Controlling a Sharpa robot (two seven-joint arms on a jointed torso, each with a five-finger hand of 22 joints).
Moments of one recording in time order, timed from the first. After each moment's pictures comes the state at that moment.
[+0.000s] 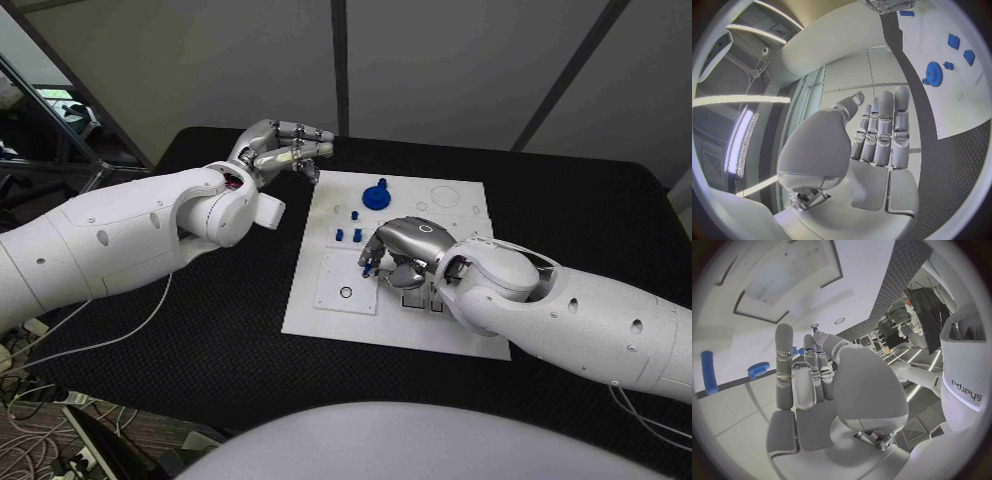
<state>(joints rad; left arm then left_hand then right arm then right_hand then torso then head) 1.10 -0.85 0.10 1.42 -0.26 -0.28 0.32 1.36 -0.13 0.40 -0.03 0.13 0.96 0.19 0.17 0.08 1.02 0.12 0.37 0.16 1.15 0.03 0.95 0.47 0.19 1.19 0.12 0.44 1.12 0.97 -0.63 0.05 1.59 -1.74 -0.25 -0.13 1.38 -0.10 0.49 0.00 0.19 1.16 0.13 0.09 0.09 1.28 0.06 0.08 0.08 1.46 -0.02 1.39 1.24 0.18 1.20 0.08 0.90 0.58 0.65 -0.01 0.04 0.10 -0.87</state>
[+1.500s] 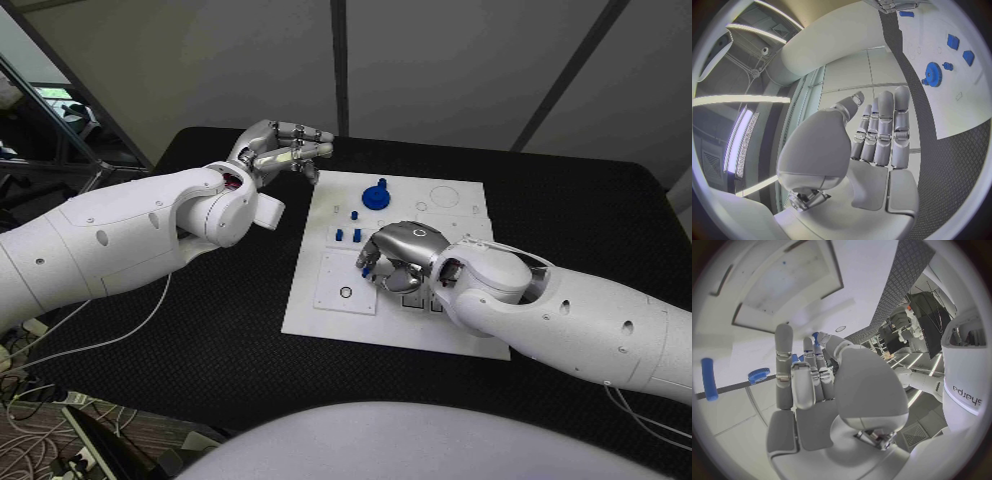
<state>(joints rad) 1.10 -0.85 0.10 1.42 -0.26 -0.27 0.31 1.36 -0.13 0.40 -0.03 0.13 0.95 0.19 0.17 0.07 1.01 0.12 0.38 0.16 1.14 0.03 0.95 0.47 0.19 1.19 0.12 0.44 1.12 0.98 -0.62 0.04 1.57 -1.77 -0.21 -0.15 1.34 -0.15 0.47 0.02 0.21 1.04 0.17 0.06 0.07 1.15 0.10 0.06 0.06 1.47 0.01 1.41 1.26 0.18 1.18 0.10 0.89 0.55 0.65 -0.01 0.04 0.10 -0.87</state>
